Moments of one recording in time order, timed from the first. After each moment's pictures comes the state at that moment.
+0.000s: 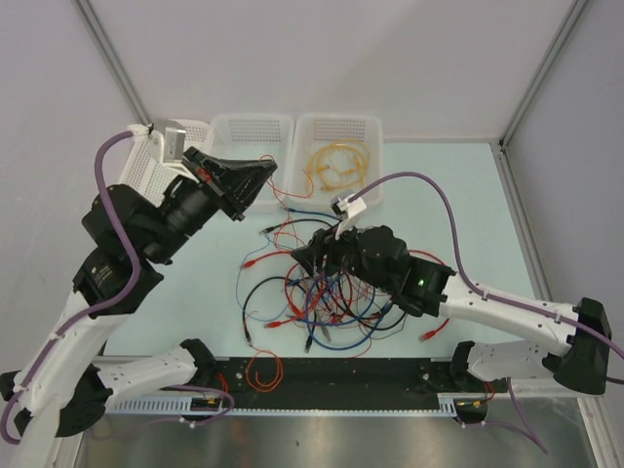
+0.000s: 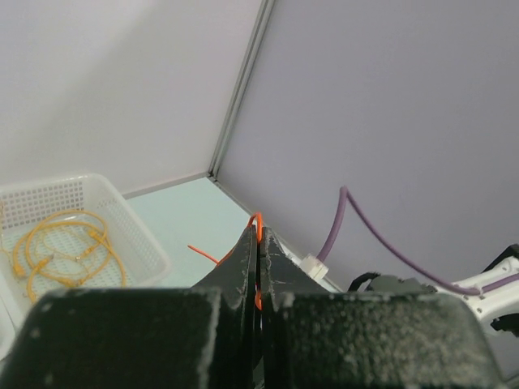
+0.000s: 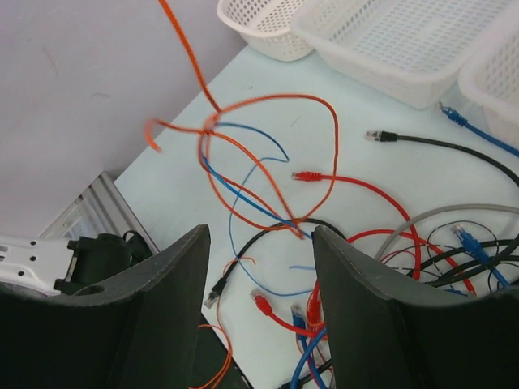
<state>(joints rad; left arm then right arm) -0.82 0.92 1.49 -0.33 -0.03 -0.37 1.11 1.18 1.01 0.02 0.19 0.44</state>
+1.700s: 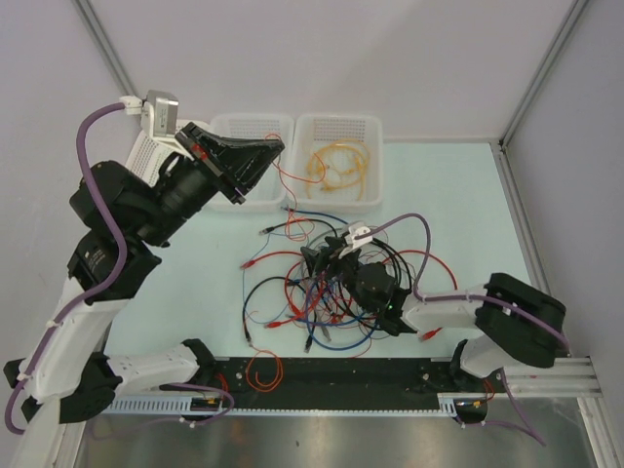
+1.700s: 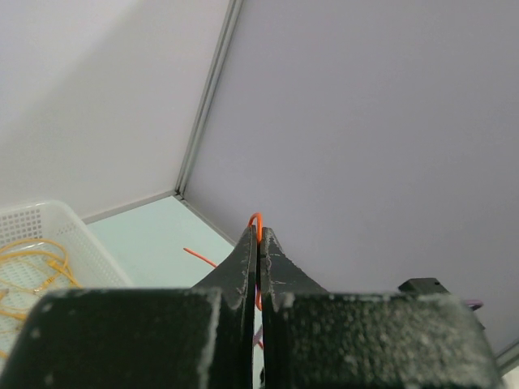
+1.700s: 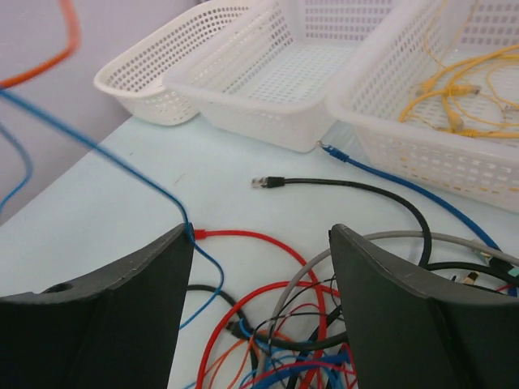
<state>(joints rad) -0.82 1.05 1.71 -0.36 0.03 -0.41 1.11 1.42 0.55 0.90 0.47 0.25</state>
